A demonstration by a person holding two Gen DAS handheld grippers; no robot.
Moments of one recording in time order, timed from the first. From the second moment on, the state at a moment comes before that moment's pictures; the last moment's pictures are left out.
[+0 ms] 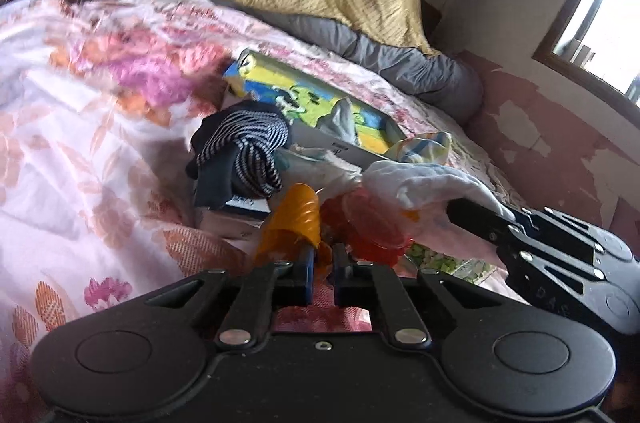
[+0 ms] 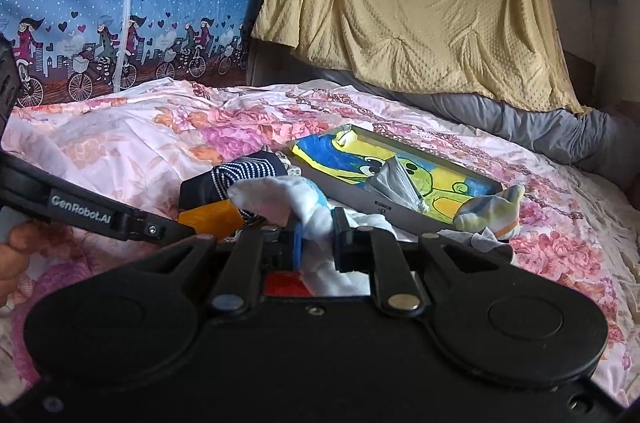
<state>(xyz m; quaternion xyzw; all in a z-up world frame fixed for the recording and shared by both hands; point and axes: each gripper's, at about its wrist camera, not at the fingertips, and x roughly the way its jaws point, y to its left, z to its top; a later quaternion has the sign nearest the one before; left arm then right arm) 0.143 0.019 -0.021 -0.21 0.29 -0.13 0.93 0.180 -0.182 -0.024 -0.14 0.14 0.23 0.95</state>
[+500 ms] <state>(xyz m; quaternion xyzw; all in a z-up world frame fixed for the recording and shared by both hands) 0.148 0.004 0.022 -0.17 0.23 -0.16 0.95 0.190 -0.184 0.000 -0.14 0.09 0.22 0.96</state>
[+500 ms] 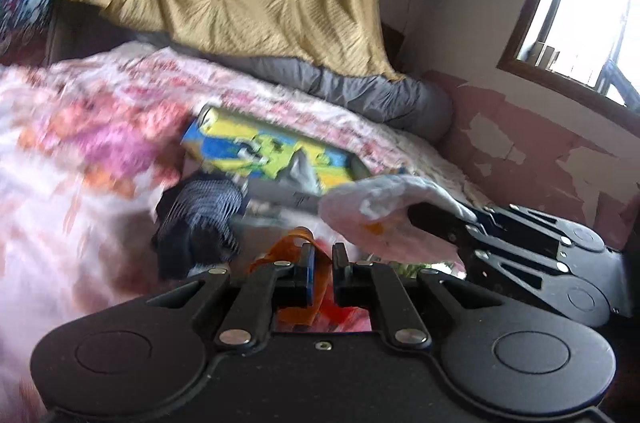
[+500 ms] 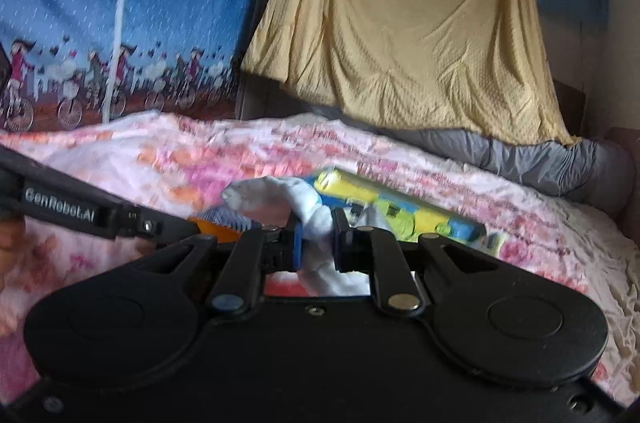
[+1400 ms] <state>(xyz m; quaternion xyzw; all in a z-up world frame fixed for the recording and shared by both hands) 0.355 -0.076 0.065 -0.16 0.23 -0.17 0.95 0.311 -0.263 0.022 -0.07 0.08 0.18 0.98</state>
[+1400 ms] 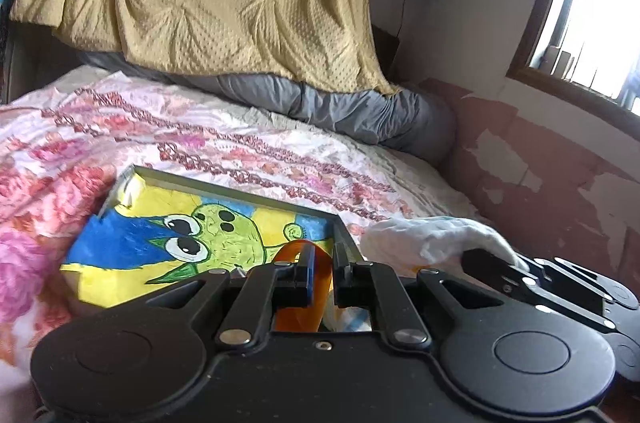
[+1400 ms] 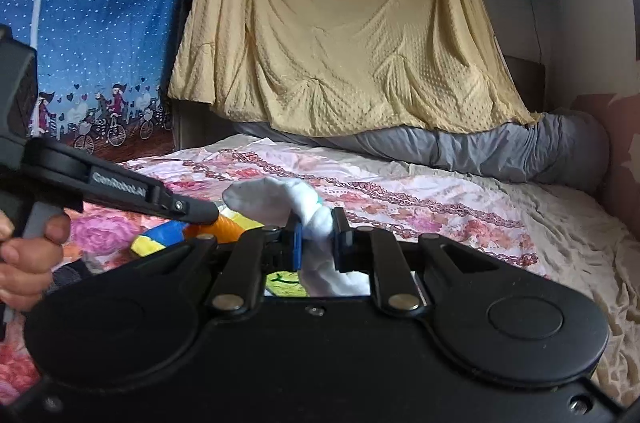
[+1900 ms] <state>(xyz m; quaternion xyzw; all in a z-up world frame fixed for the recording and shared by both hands) 0.429 -0.111 0.020 -0.17 0.28 -0.16 0.93 0.354 -0.261 -0.013 -0.07 0.15 0.18 0.97</state>
